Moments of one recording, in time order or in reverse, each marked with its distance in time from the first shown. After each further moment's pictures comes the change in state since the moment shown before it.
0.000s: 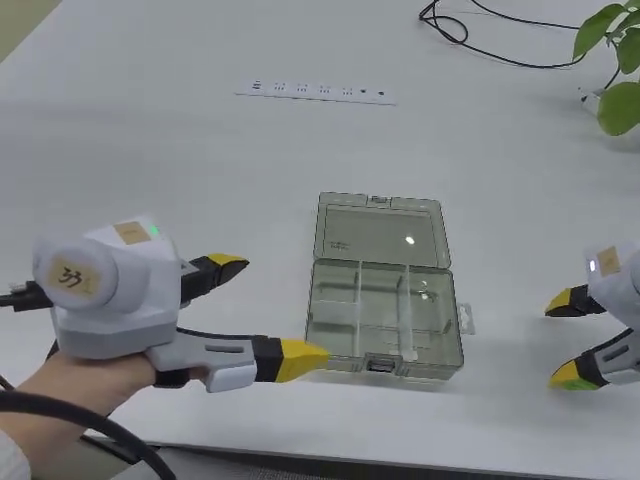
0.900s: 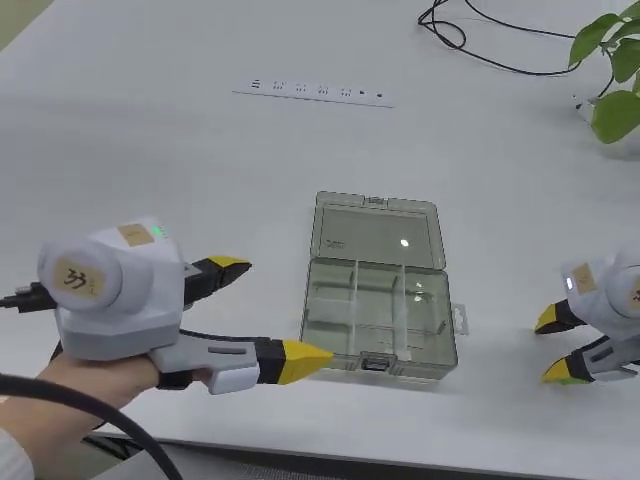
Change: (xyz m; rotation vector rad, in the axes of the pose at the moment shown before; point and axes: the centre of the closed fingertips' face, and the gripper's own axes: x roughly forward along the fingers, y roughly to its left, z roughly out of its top) left arm 0.007 -0.009 -0.004 -0.025 -0.027 -0.020; right arm 0.005 0.004 -0.004 -0.108 0.085 0.027
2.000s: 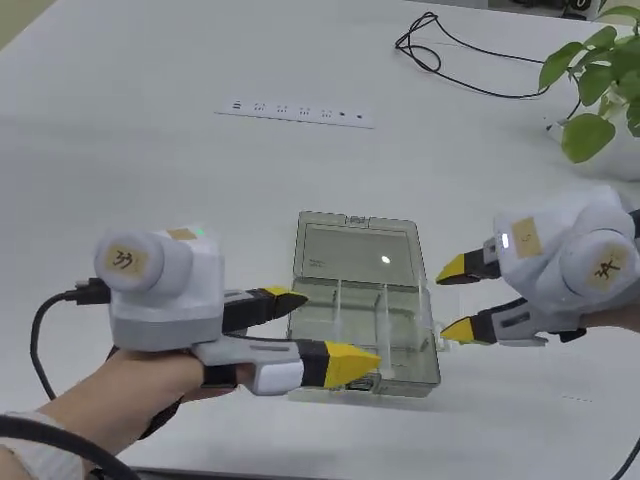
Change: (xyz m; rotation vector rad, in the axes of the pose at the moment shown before) left arm 0.041 -0.041 0.030 -0.210 -0.035 -0.212; right arm -0.065 -0.021 0.150 -0.195 -0.265 -0.212
